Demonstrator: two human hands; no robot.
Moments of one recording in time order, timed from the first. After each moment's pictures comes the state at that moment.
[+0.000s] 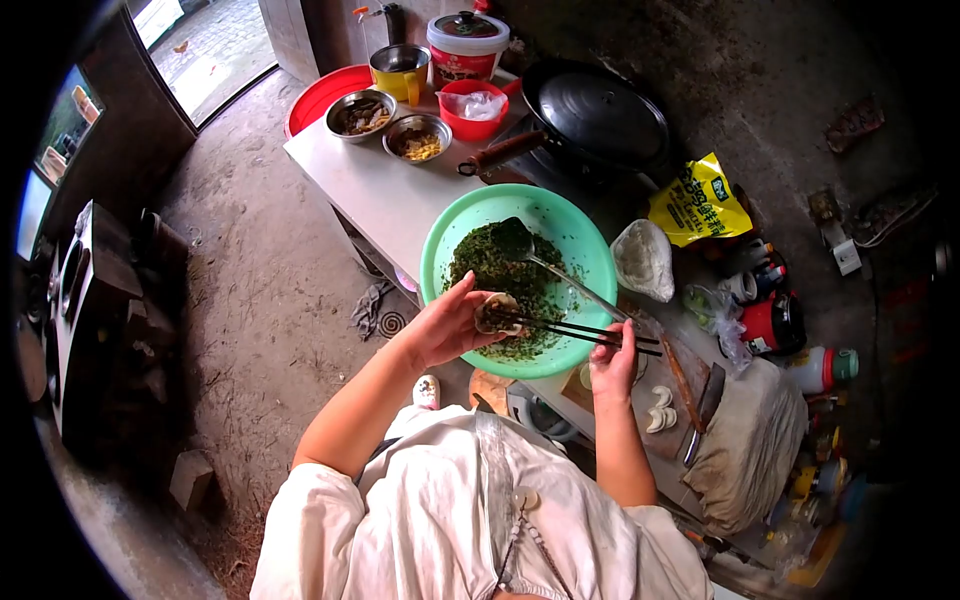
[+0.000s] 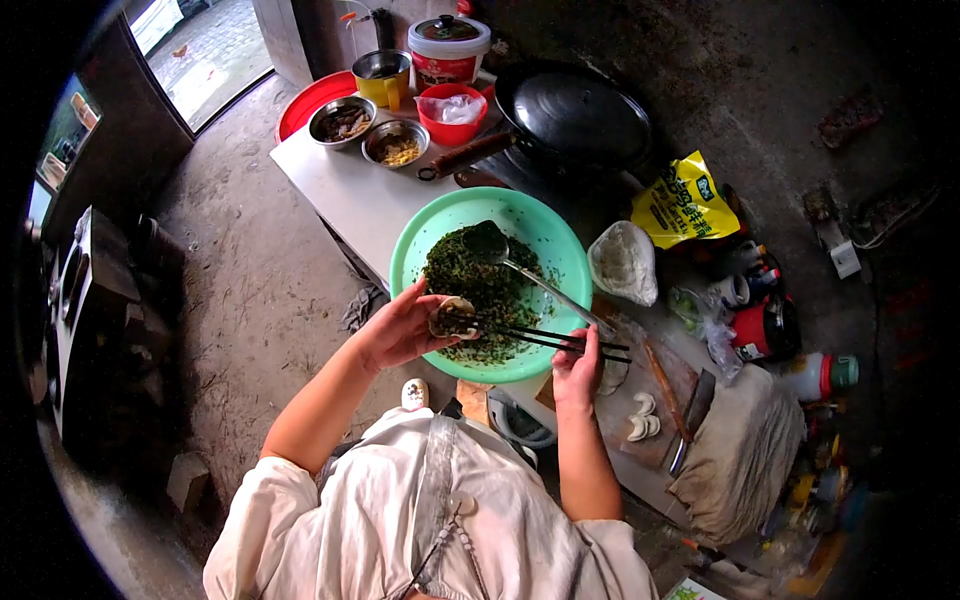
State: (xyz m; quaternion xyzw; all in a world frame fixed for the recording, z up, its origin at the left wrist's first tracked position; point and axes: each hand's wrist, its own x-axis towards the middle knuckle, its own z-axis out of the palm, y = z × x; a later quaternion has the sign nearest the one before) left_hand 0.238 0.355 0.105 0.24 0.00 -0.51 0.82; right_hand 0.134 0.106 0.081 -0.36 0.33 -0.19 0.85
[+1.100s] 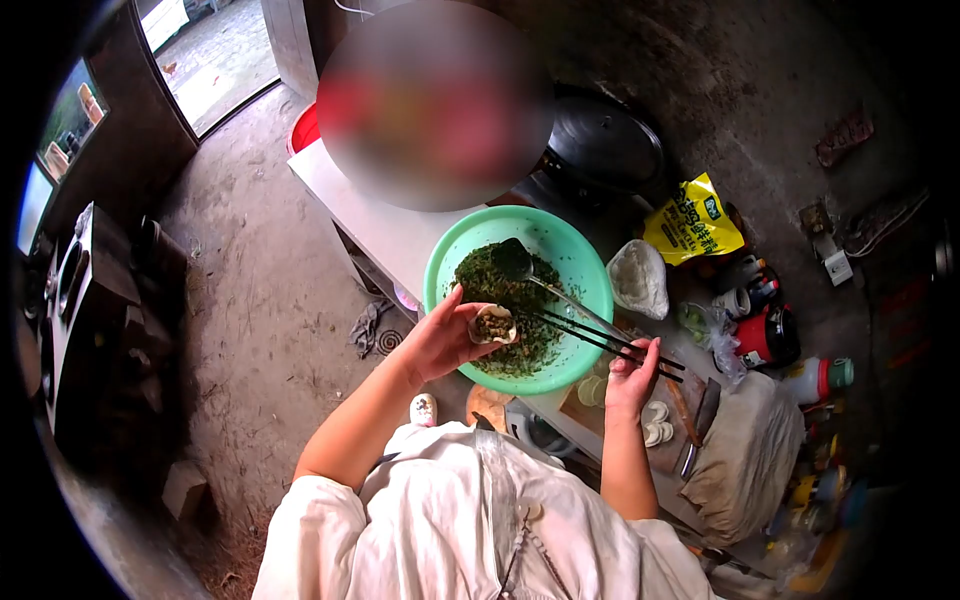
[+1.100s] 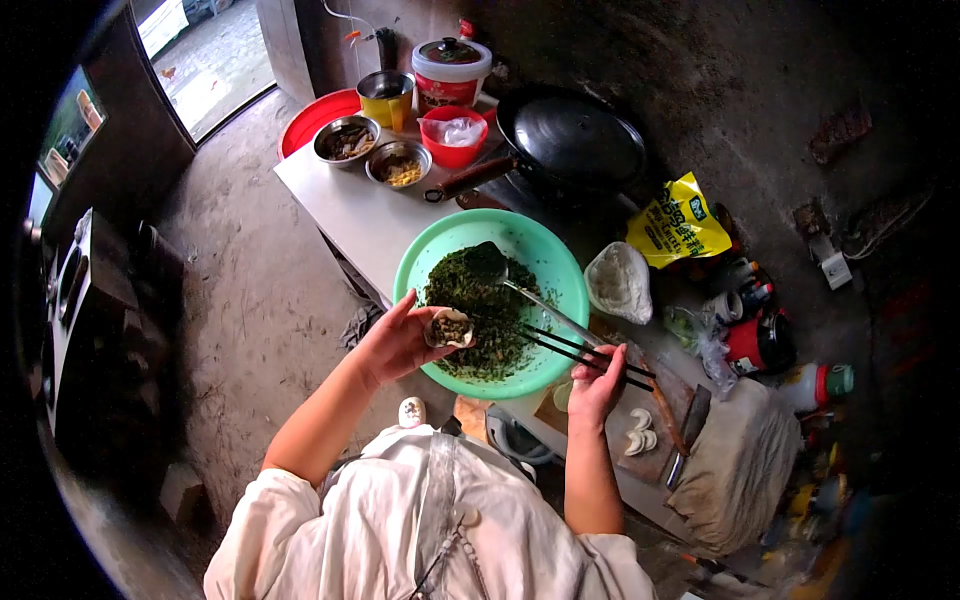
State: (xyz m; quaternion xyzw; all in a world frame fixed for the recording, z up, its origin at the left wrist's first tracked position) left_hand 0.238 0.366 0.110 0.22 0.02 -0.48 0.85; right_hand 0.131 0.106 0.114 -0.38 0.32 -0.32 0.81
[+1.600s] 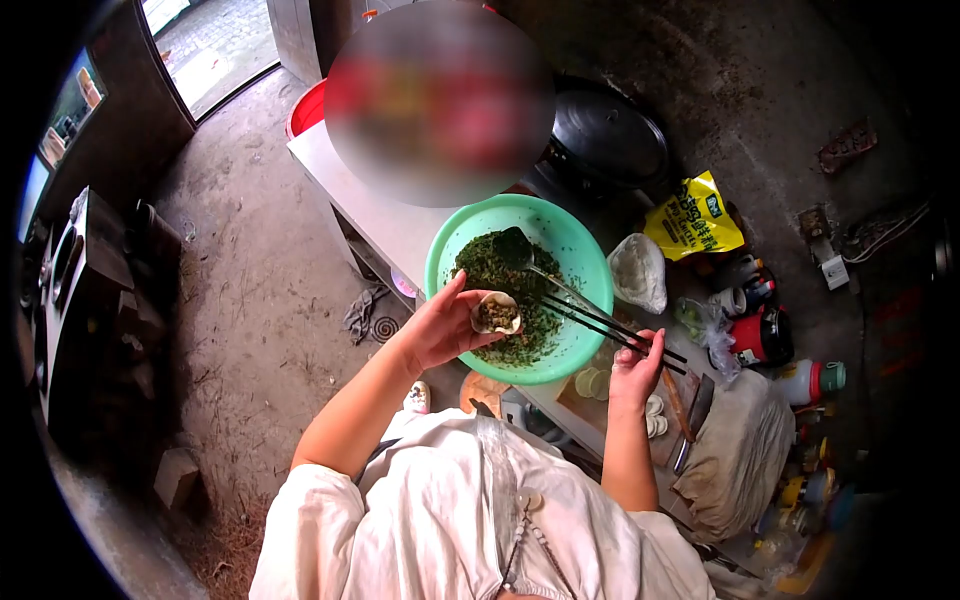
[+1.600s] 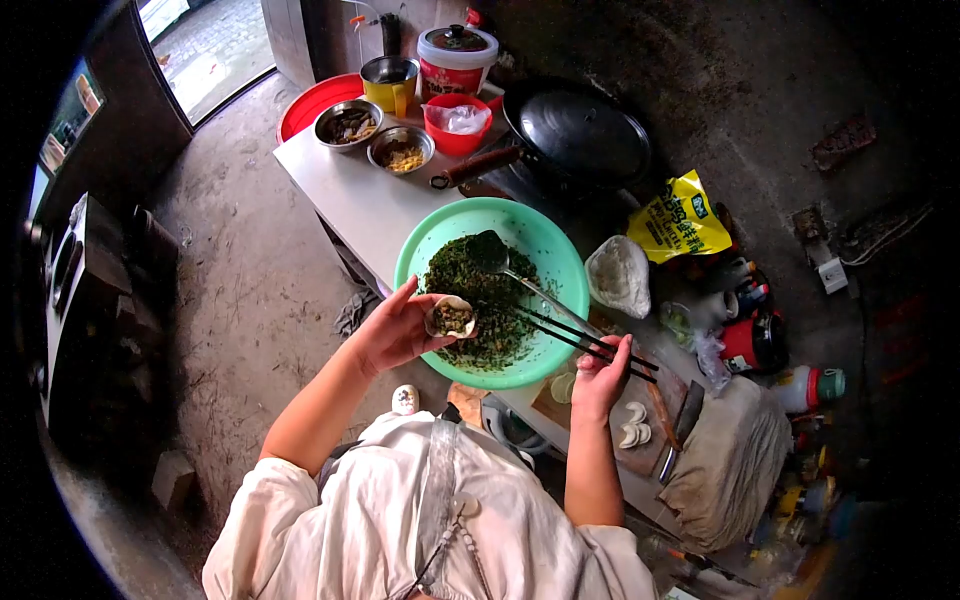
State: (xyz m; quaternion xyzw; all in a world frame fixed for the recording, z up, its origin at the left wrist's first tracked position) left_hand 0.241 0.370 0.114 0.20 0.00 -0.50 0.84; right_hand 0.131 0.102 0.119 -0.40 0.32 -0.31 0.80
